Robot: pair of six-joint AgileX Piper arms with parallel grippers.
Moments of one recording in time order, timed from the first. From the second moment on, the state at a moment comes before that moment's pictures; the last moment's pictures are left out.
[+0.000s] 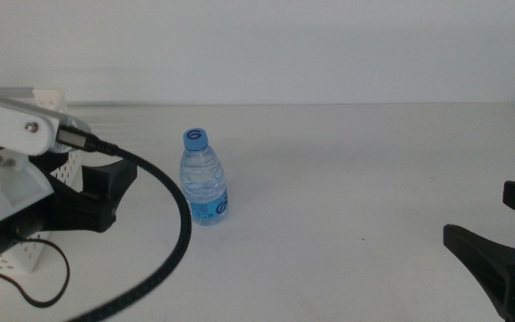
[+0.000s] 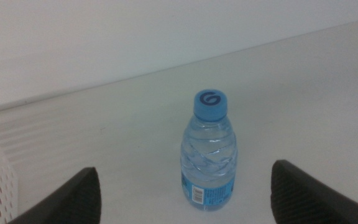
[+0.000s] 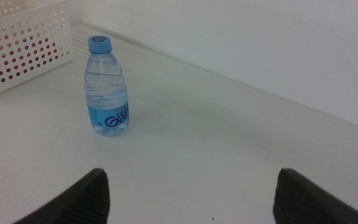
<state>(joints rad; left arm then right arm) -0.37 0.88 -0.53 -0.03 0.07 0.03 0.58 0.60 -0.43 -0.14 0.17 0.09</state>
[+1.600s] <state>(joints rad) -0.30 1.69 -0.52 0.31 -0.93 -0.27 0.58 0.60 -0.43 -0.14 0.17 0.09</state>
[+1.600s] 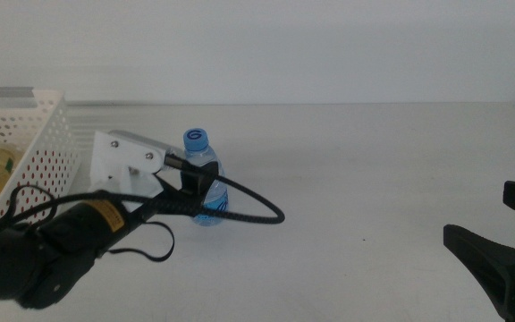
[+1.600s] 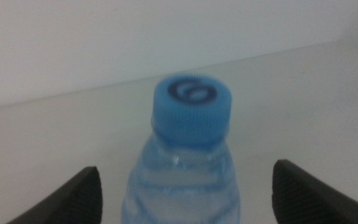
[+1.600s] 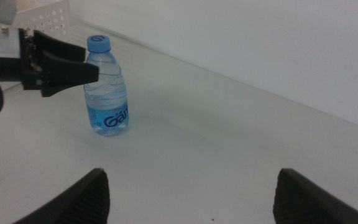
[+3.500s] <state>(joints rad) -0.29 1.56 -0.65 0.41 -0.57 -0.44 0.58 0.60 -0.43 -0.14 0.17 0.09</state>
